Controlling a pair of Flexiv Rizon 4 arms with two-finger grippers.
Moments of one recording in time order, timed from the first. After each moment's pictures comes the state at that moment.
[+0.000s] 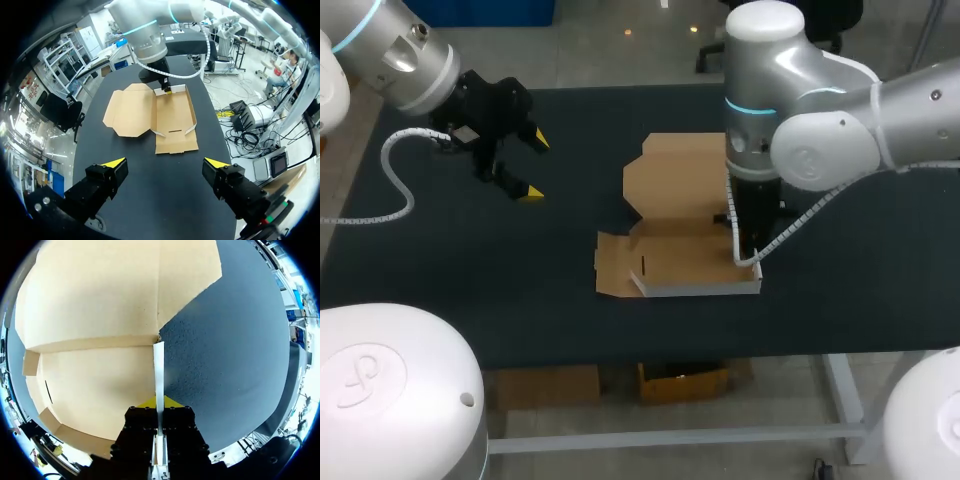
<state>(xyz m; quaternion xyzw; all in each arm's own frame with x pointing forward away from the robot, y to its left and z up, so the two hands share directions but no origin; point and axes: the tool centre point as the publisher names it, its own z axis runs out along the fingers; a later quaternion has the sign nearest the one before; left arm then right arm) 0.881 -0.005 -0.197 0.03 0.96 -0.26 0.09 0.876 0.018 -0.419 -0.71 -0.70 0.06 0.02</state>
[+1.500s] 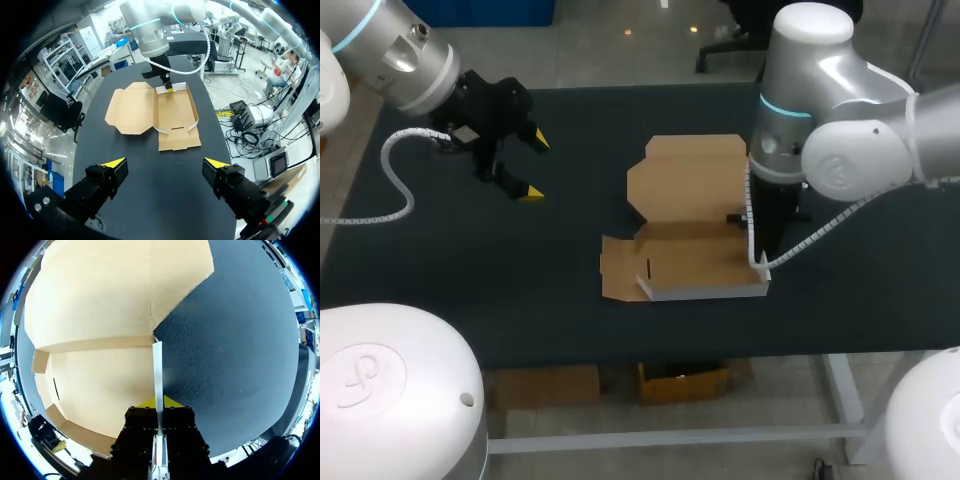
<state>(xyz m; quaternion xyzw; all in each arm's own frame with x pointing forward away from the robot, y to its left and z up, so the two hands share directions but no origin) 0.881 -0.005 -0.197 0.03 0.96 -0.26 0.09 0.872 0.011 -0.419 -0.70 -0.71 0.02 0.05</state>
